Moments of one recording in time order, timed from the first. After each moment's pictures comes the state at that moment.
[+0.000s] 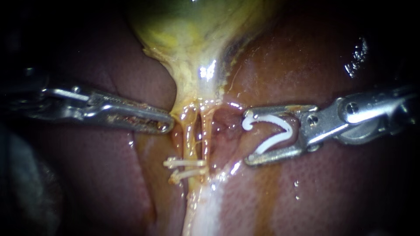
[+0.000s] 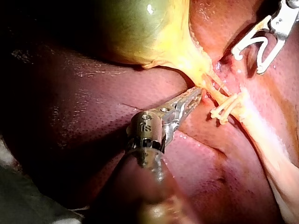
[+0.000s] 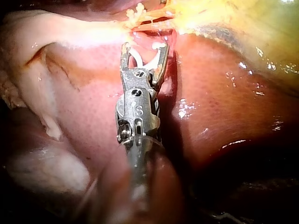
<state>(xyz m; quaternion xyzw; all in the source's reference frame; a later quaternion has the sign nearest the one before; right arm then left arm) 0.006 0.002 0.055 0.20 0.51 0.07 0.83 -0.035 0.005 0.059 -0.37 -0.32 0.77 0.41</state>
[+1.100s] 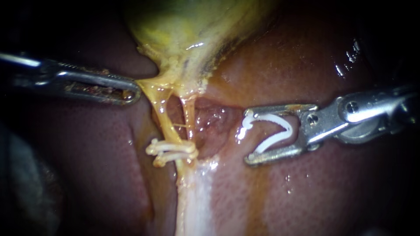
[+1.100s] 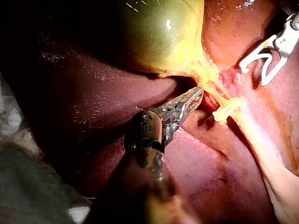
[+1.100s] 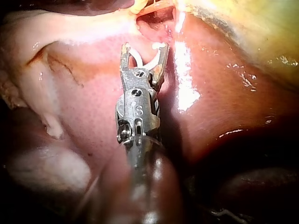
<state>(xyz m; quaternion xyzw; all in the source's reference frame) 0.006 0.002 0.055 0.20 0.51 0.07 0.83 -0.029 0.009 0.051 -0.39 -0.29 0.75 0.44</state>
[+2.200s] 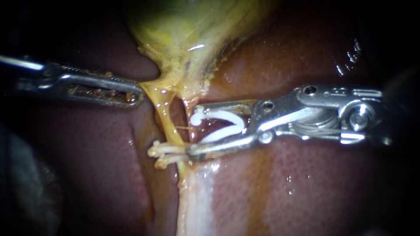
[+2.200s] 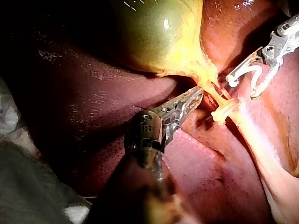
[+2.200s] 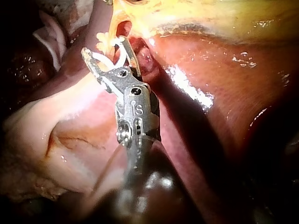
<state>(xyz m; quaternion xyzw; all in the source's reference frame) 0.015 0.003 0.053 0.33 0.51 0.24 0.75 -0.030 0.009 0.051 -0.39 -0.29 0.75 0.44</state>
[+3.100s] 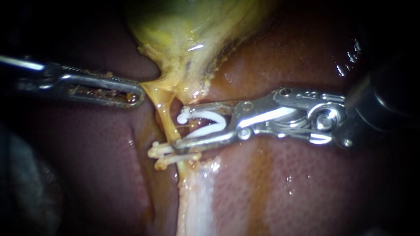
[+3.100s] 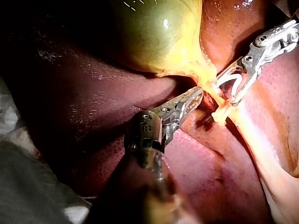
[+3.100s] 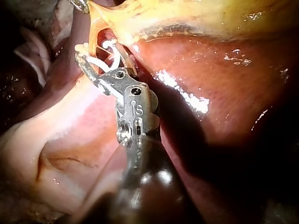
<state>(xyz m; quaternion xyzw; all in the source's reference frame) 0.016 0.003 0.059 0.36 0.50 0.26 0.74 -0.030 0.009 0.051 -0.39 -0.29 0.75 0.44</state>
